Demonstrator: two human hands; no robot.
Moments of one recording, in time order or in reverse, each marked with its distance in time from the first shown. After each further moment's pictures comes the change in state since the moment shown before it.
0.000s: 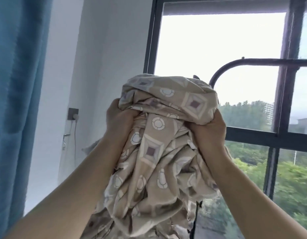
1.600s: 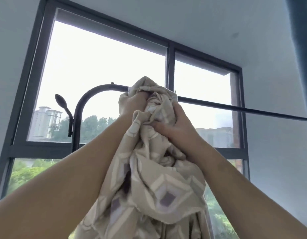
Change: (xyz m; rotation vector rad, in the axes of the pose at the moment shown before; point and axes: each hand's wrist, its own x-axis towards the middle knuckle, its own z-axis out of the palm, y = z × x) left_hand -0.047 0.103 0.311 -0.531 -0.577 -0.251; right_hand 0.103 -0.056 -0.219 -0.219 -0.255 -0.076
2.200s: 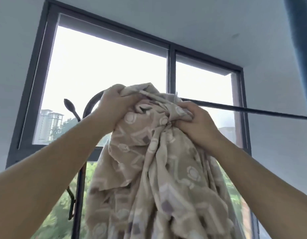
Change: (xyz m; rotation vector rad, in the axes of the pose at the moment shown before) left_hand 0.012 0.009 -0.055 0.396 -0.156 0.301; right_hand 0.008 -0.003 -0.023 -0.415 0.124 -0.080
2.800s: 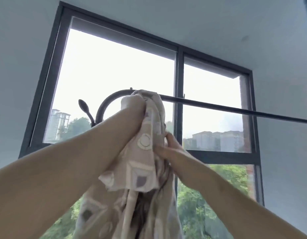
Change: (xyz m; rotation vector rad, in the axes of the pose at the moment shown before) left_hand 0.036 0.004 0.020 -0.233 0.149 -0.364; right_hand -0.026 -0.007 0.075 0.588 -0.334 0.453
